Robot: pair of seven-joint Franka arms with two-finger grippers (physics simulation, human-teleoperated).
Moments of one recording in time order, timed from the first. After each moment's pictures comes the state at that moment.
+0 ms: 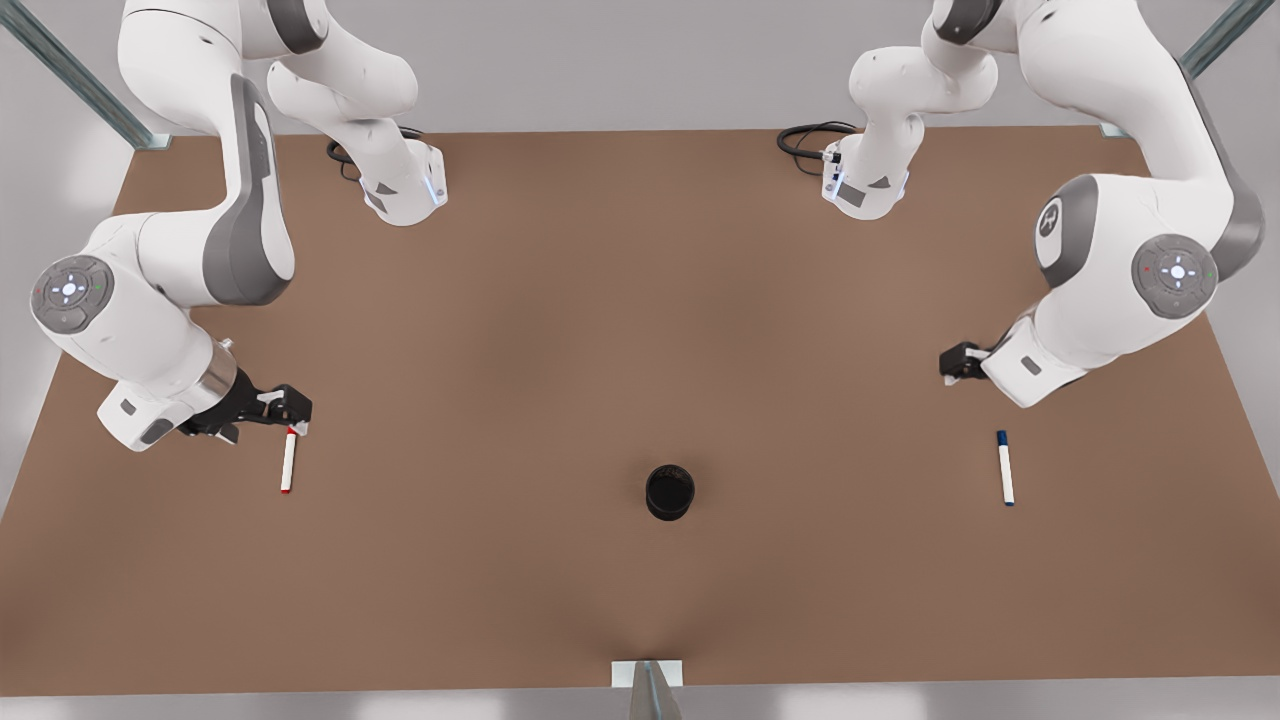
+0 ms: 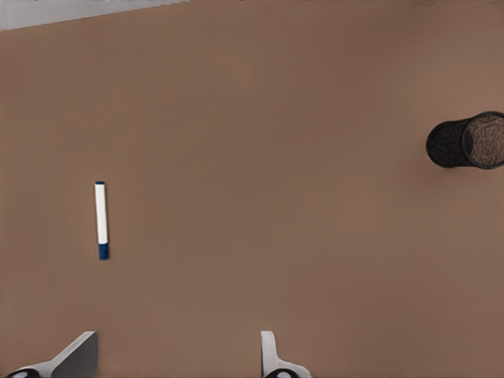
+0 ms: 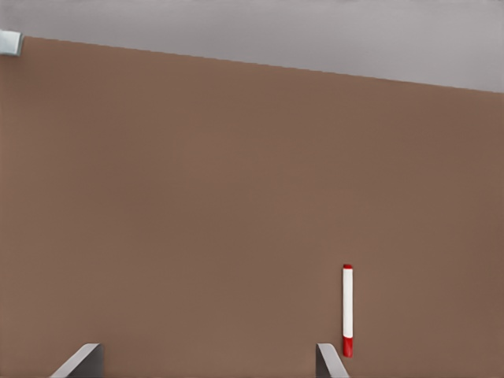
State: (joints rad) left arm -0.04 0.28 -0.10 -1.33 0.04 1.54 0.01; right arm 0.05 0.27 0.02 -1.44 -0.01 1.81 -0.05
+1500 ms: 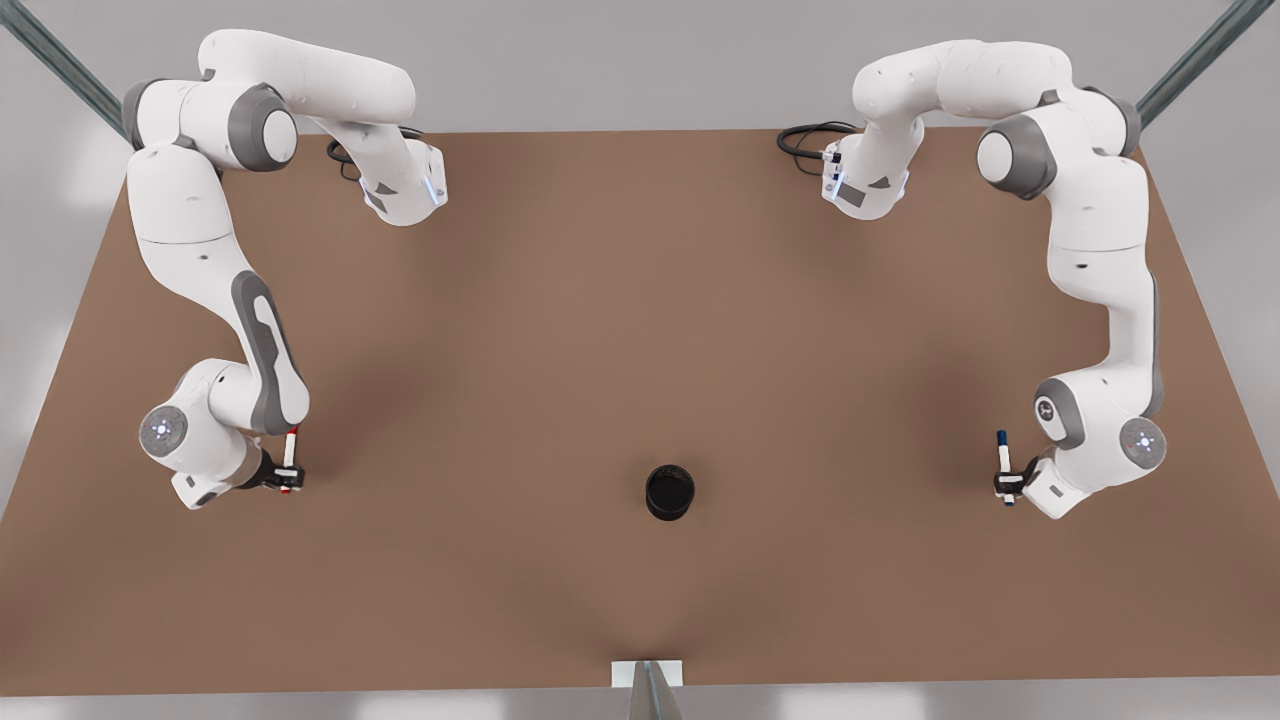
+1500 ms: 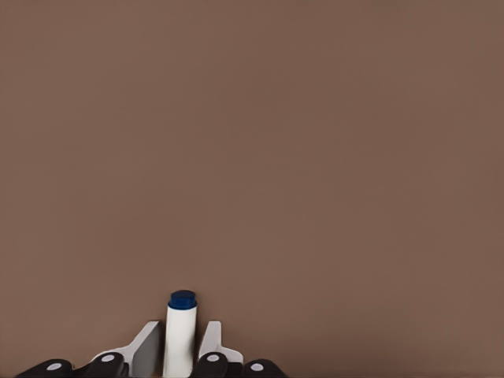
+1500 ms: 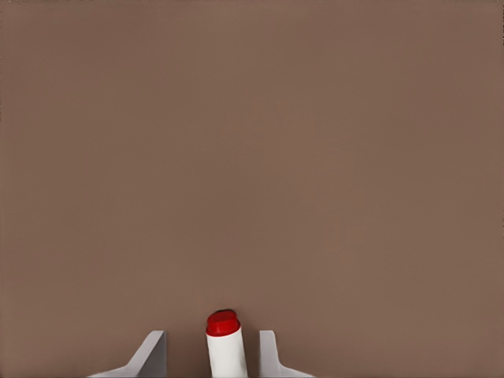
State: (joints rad) left arm 0.29 0.84 -0.05 -1.53 0.00 2.37 0.31; right arm -0.23 0.70 0.02 -1.75 0.00 2.49 -0.16
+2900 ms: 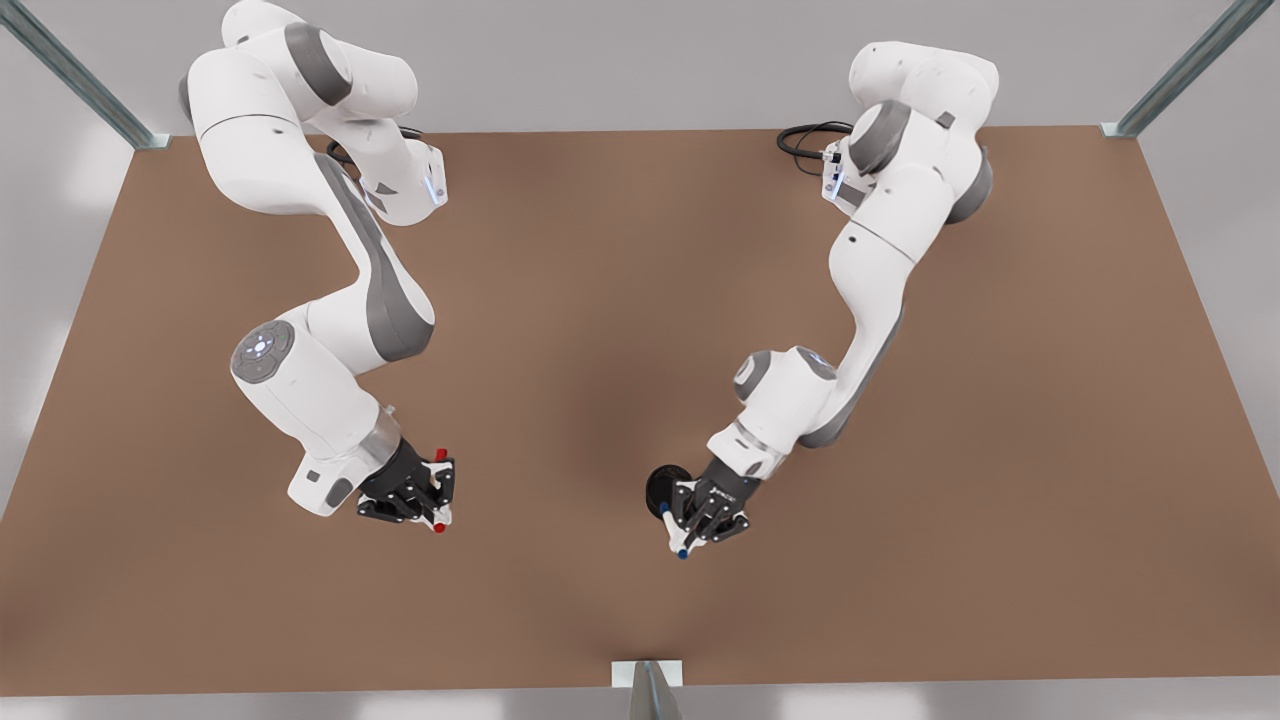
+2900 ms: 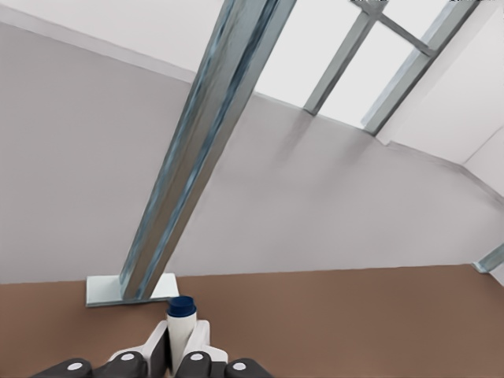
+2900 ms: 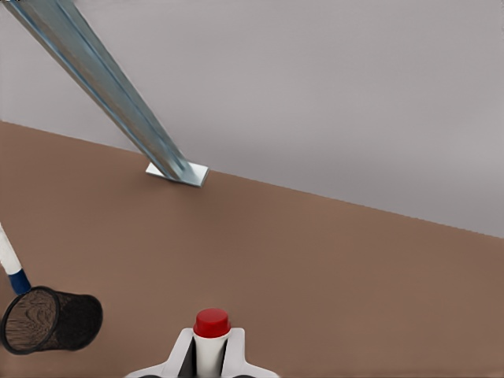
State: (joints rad) left arm -0.26 0.96 -0.41 -1.29 -0.01 3.22 -0.15; right arm 0.02 0.55 0.35 -1.31 0.00 2.28 0.00
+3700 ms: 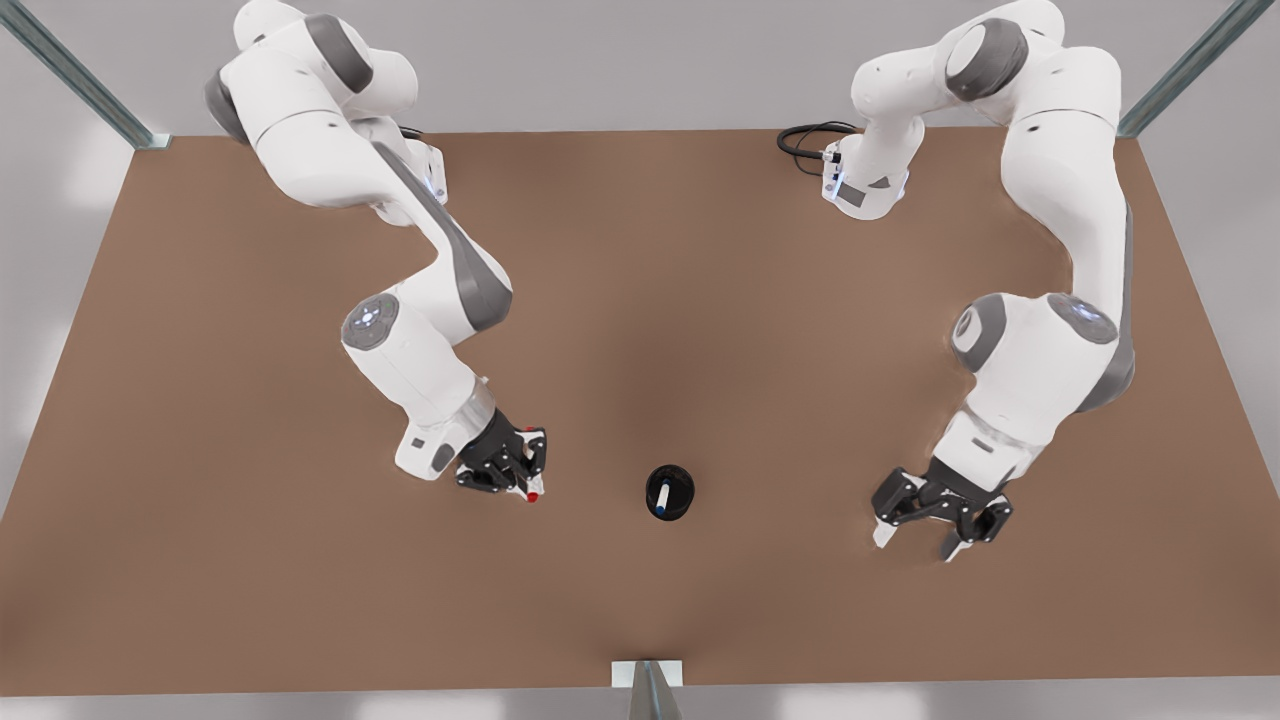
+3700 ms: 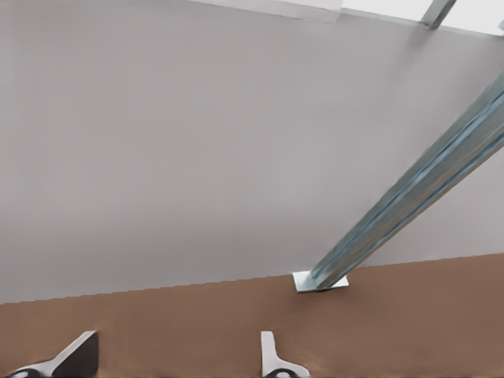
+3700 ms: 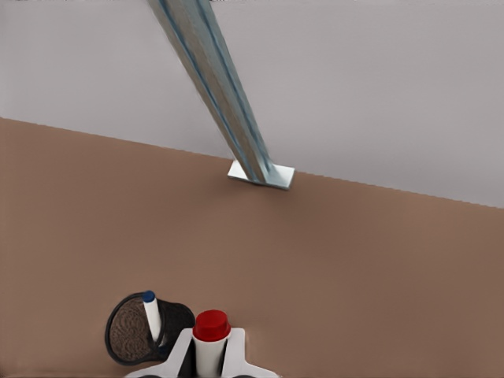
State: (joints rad) left arm 0.27 0.55 -0.59 -1.25 0.22 2.31 -0.17; right arm 0.17 0.55 0.39 -1.38 0.00 2.44 0.13
